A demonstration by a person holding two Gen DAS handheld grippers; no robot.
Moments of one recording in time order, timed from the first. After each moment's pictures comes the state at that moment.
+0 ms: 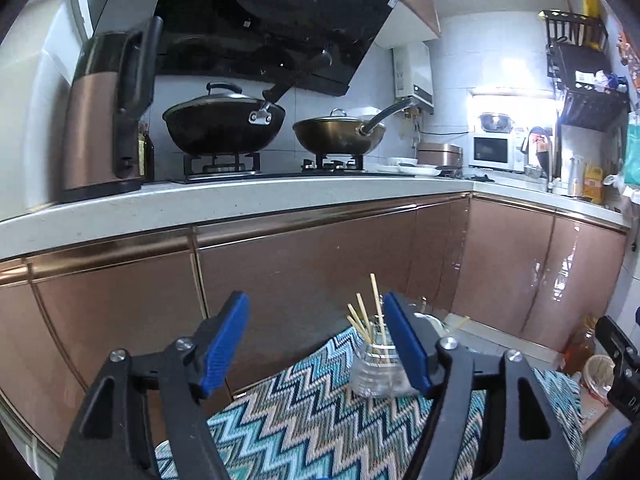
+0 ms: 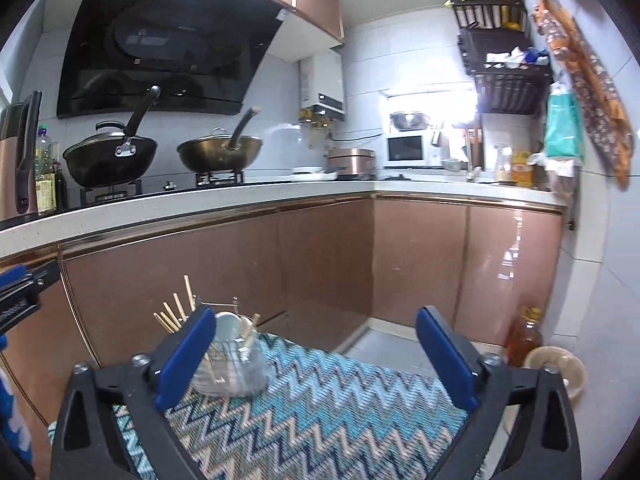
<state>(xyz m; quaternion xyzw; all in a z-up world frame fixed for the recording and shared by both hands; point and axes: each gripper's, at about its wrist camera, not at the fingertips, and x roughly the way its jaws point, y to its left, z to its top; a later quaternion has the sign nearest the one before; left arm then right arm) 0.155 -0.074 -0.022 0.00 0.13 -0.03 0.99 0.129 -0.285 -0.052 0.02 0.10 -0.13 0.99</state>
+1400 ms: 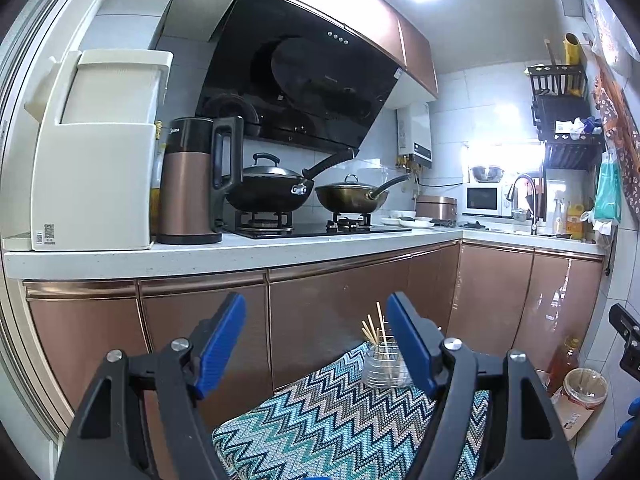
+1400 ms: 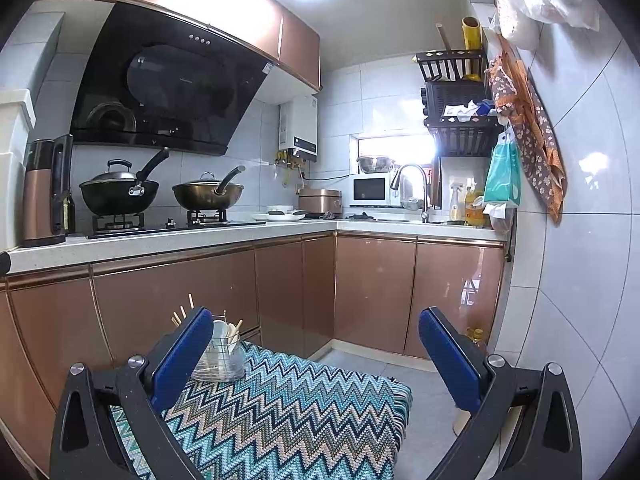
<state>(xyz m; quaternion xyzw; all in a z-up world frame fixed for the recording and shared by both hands) -0.020 -0.011 0.031 -0.01 0.04 -0.02 1.00 -0.042 -0.249 0.000 0.00 0.04 -0.17 0.98</state>
